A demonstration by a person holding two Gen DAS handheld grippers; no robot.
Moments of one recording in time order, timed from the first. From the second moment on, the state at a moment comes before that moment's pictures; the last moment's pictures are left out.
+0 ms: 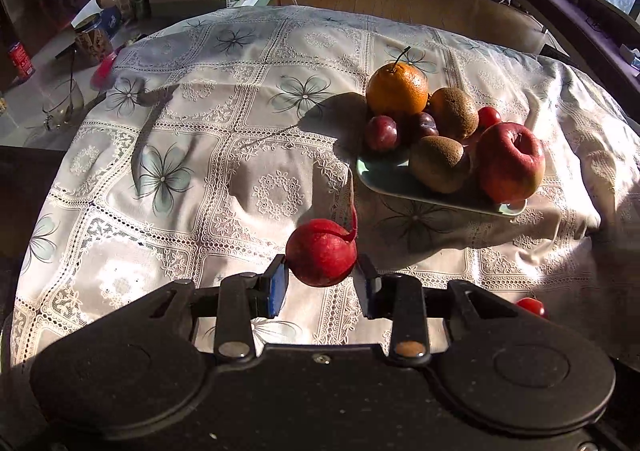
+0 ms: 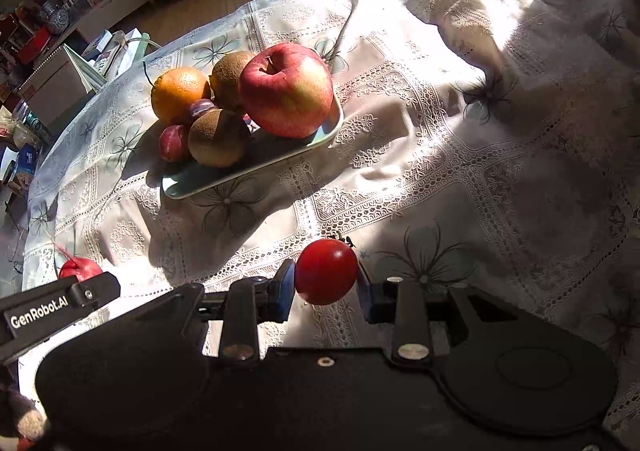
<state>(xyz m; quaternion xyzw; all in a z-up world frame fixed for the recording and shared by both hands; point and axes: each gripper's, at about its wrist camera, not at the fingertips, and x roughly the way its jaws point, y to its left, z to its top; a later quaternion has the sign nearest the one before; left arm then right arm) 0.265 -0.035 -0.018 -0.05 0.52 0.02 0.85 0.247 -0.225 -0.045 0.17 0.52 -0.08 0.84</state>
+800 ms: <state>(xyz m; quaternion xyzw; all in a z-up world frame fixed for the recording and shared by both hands) 0.082 -0.025 -0.004 0.02 0.57 -0.12 0.81 0.048 -0.228 0.059 0.10 0.46 0.09 0.88</state>
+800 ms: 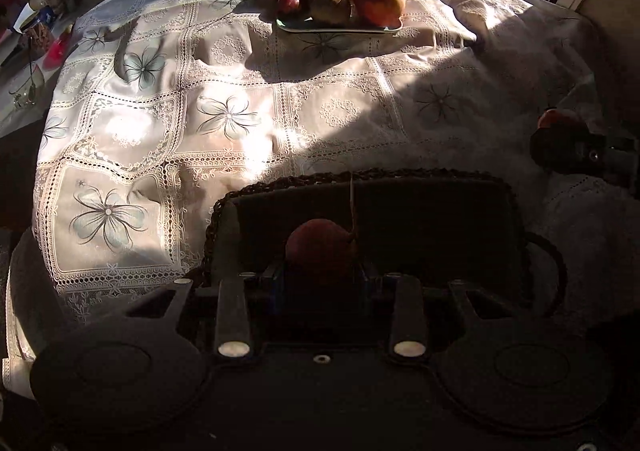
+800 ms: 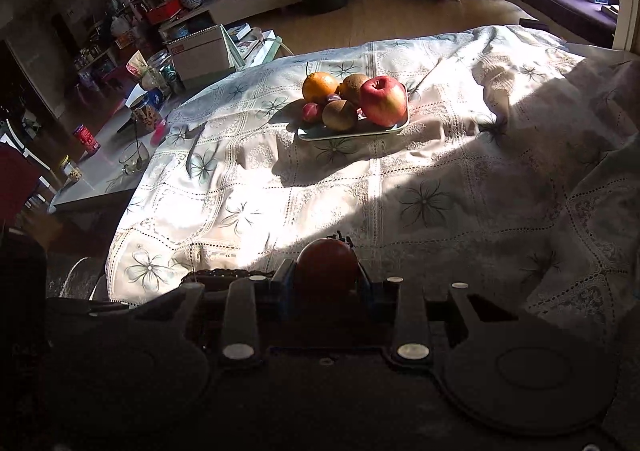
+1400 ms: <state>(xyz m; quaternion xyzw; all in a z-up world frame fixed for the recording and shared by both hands) 0.066 -0.021 -0.030 0.01 0.55 -0.06 0.83 0.037 -0.189 -0.010 0.05 0.53 0.10 0.84</state>
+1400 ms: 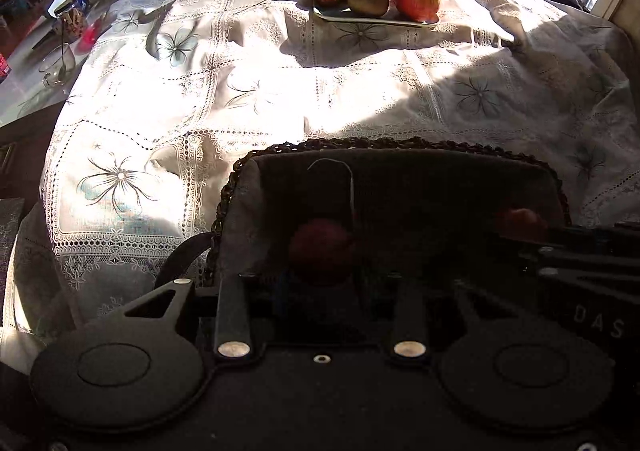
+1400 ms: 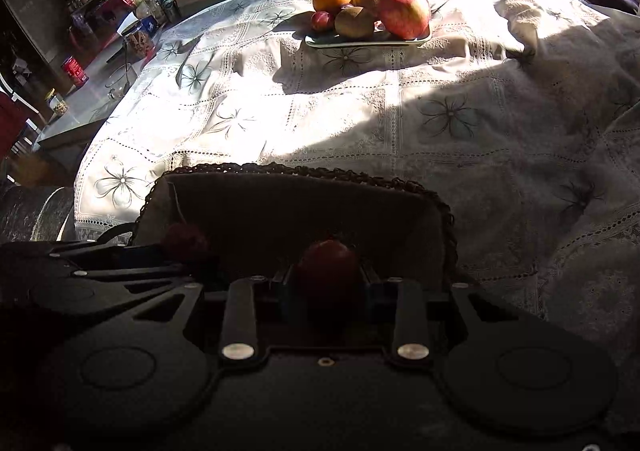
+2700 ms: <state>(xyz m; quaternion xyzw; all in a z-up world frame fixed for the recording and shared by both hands) 0.038 -0.018 -0.017 0.01 0.52 -0.04 0.86 0.006 -0.196 -0.004 0.05 0.50 0.08 0.86</state>
